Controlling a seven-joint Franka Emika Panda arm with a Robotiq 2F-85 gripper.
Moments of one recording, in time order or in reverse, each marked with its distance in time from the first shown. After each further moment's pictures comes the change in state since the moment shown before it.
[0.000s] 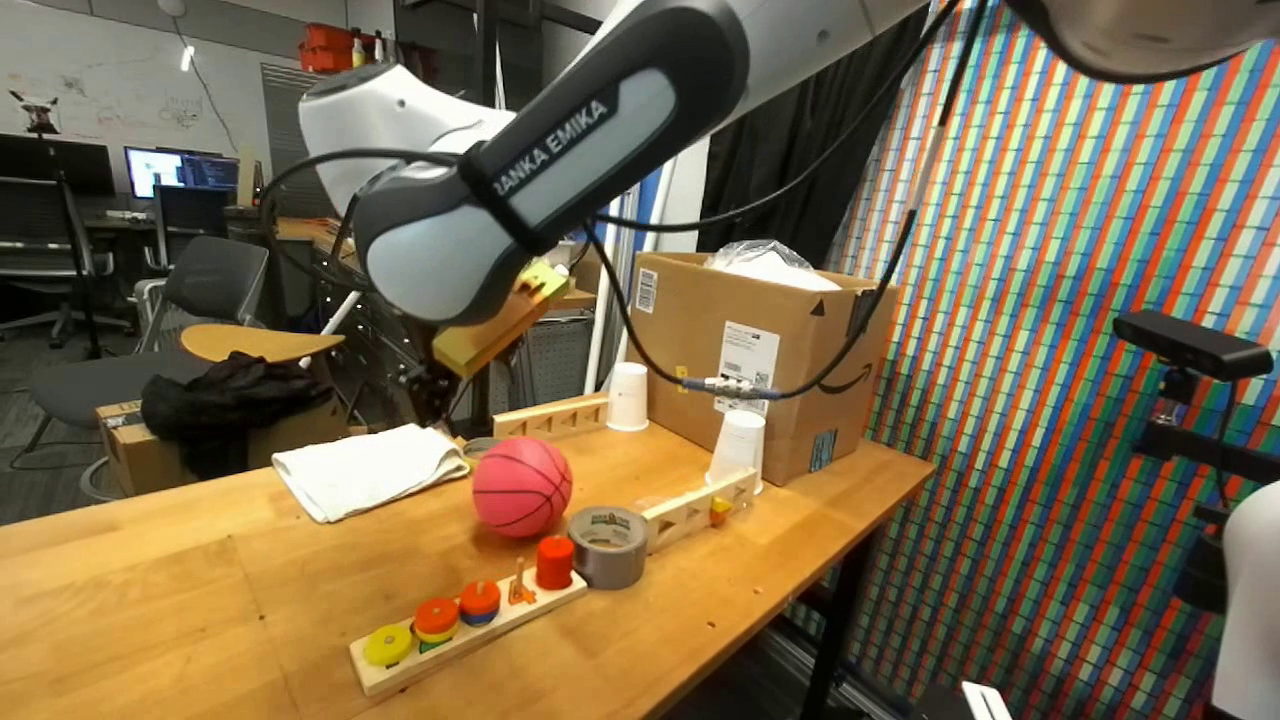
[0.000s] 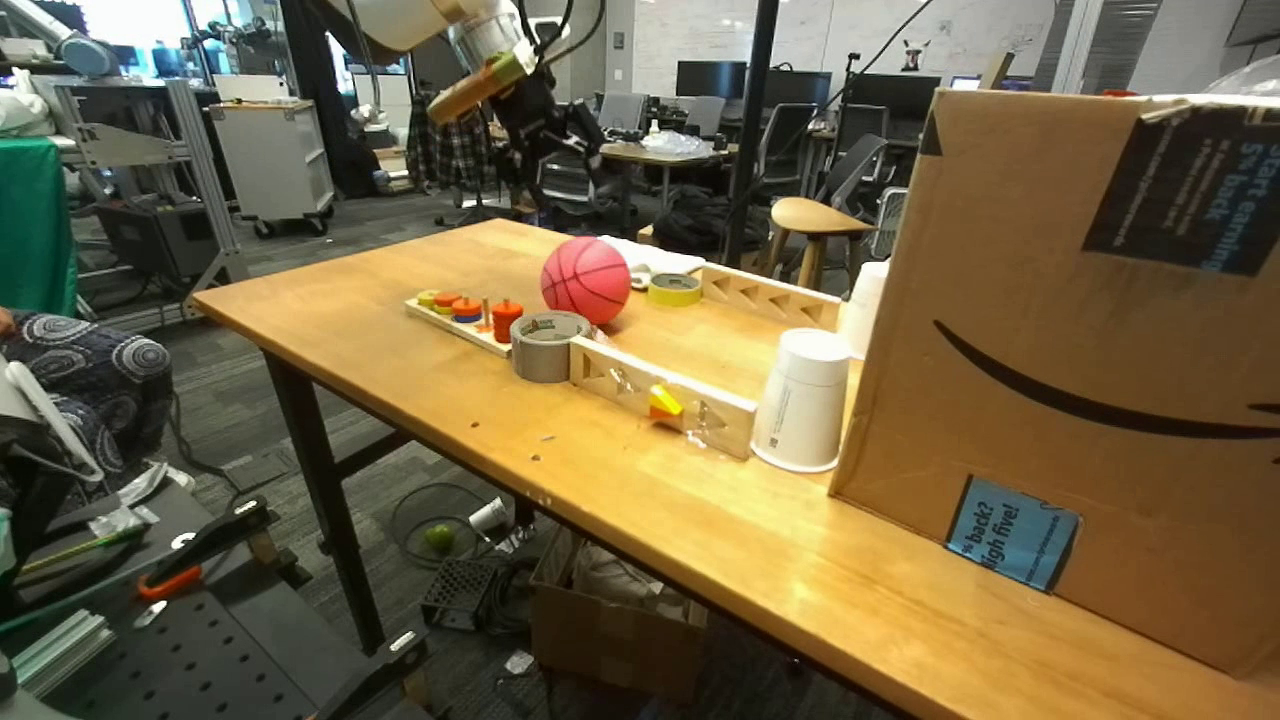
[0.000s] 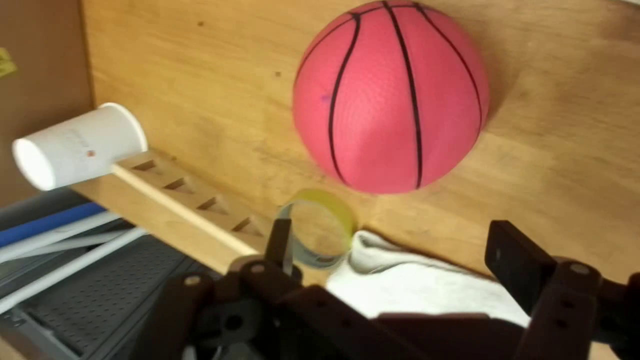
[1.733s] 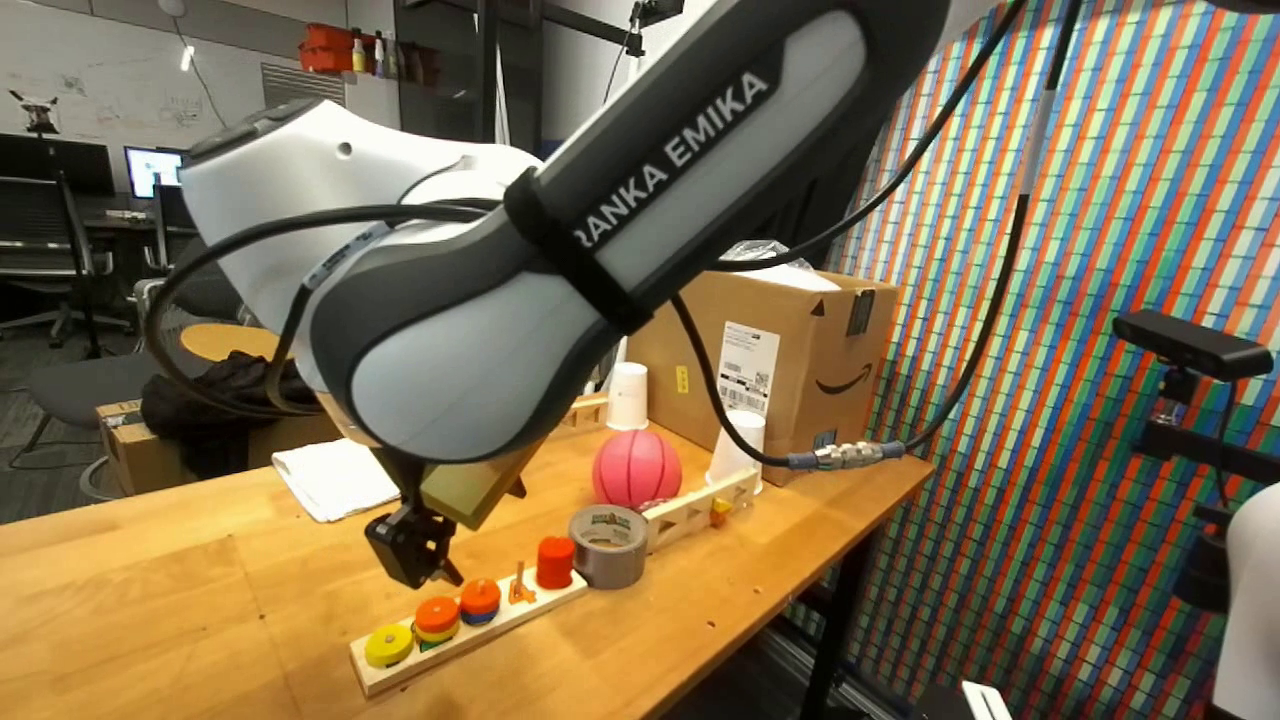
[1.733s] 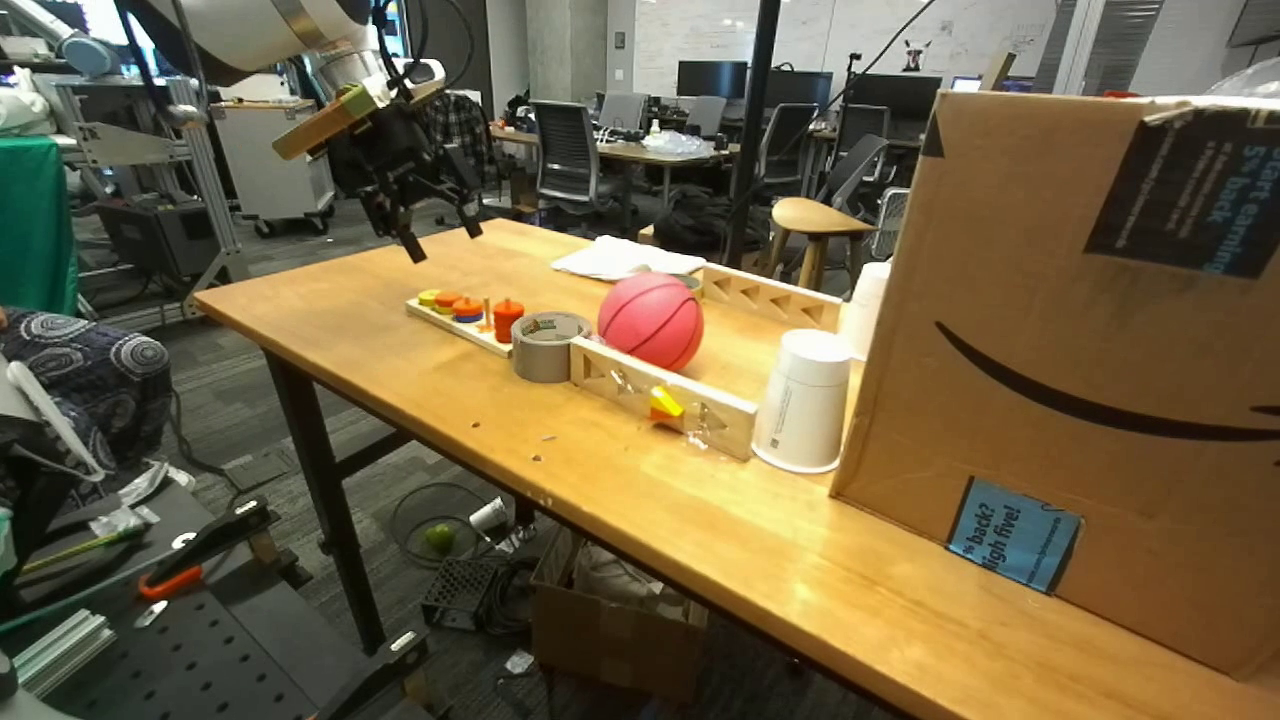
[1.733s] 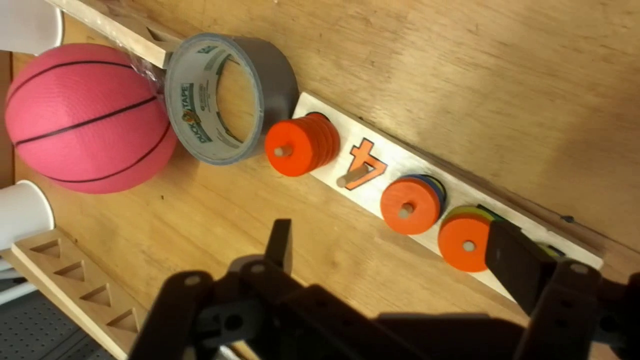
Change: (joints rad) arm -0.015 -0.167 0.227 -0.341 0.026 -0.036 0.116
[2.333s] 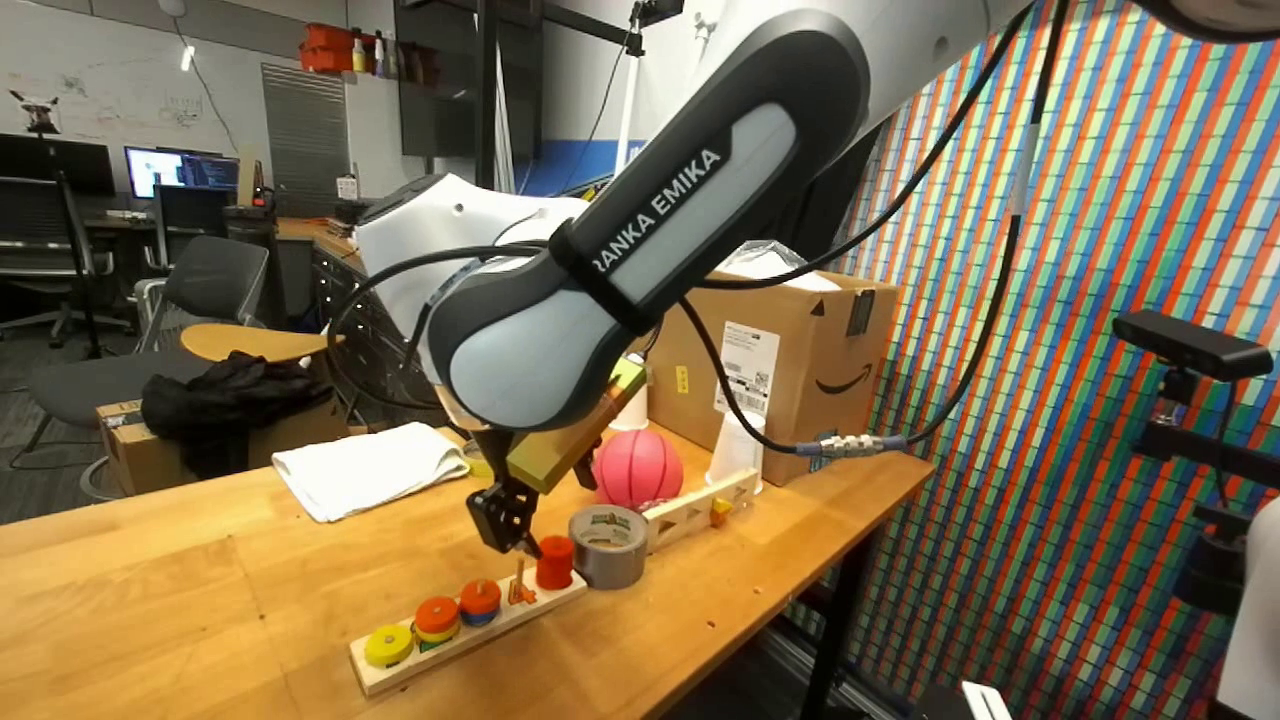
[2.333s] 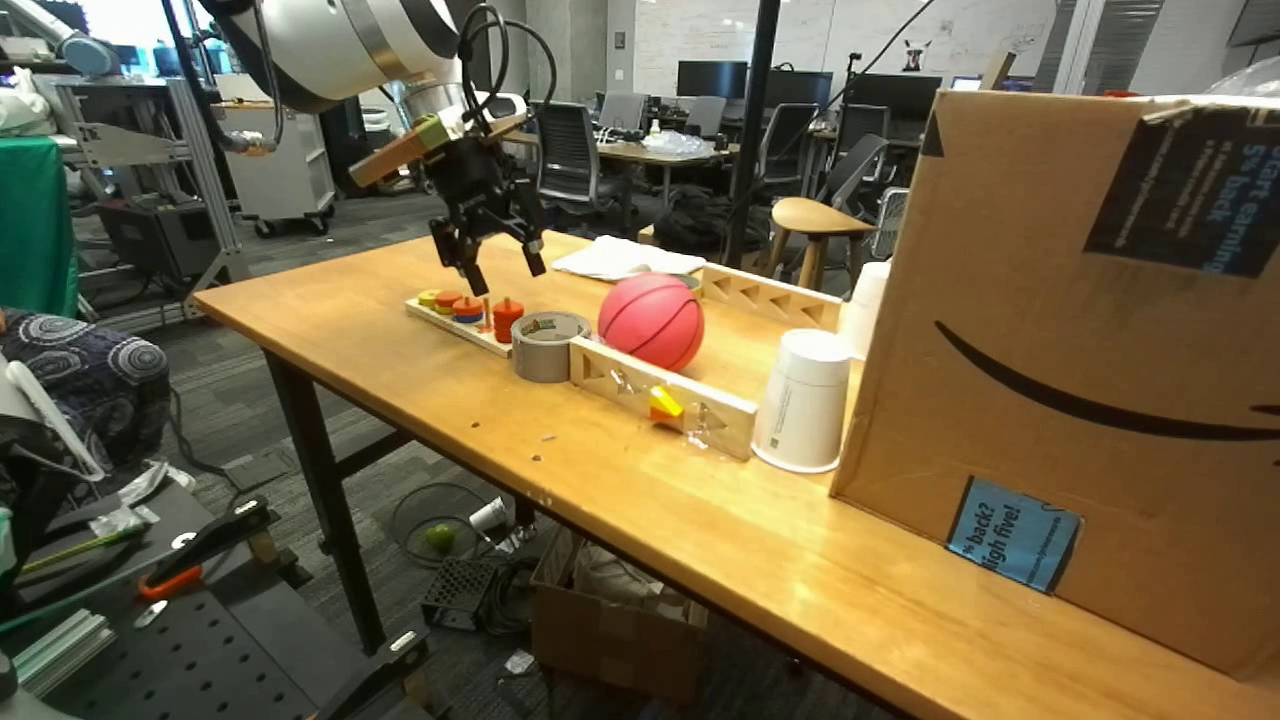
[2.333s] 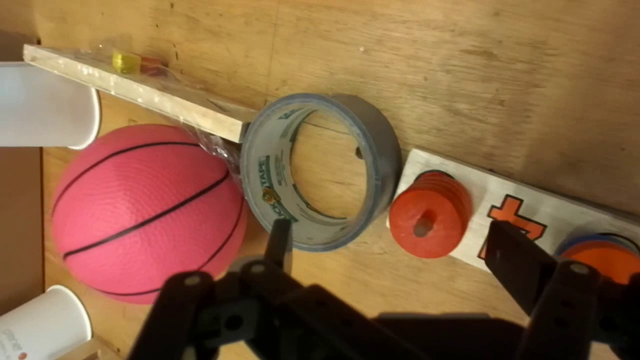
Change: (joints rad) arm -0.090 0.047 -0.091 0.000 0.030 0.000 -0.034
